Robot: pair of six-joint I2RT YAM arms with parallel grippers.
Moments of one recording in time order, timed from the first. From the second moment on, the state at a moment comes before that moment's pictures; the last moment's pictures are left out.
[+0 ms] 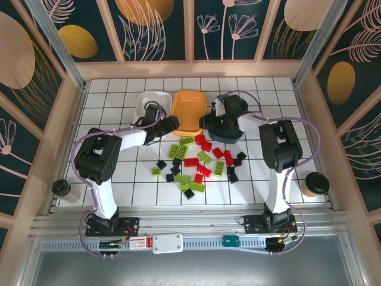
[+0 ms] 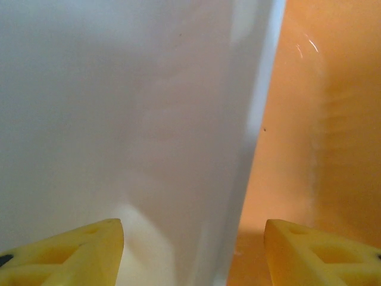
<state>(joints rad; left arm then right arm) -0.42 1.90 1.06 0.09 0.13 -0.80 0.36 2.01 1.27 -0.15 -0.51 0.30</state>
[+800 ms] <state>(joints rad) -0.48 1.55 1.02 0.00 -0.04 -0.81 0.42 1.70 1.15 -0.16 -0.23 0.32</state>
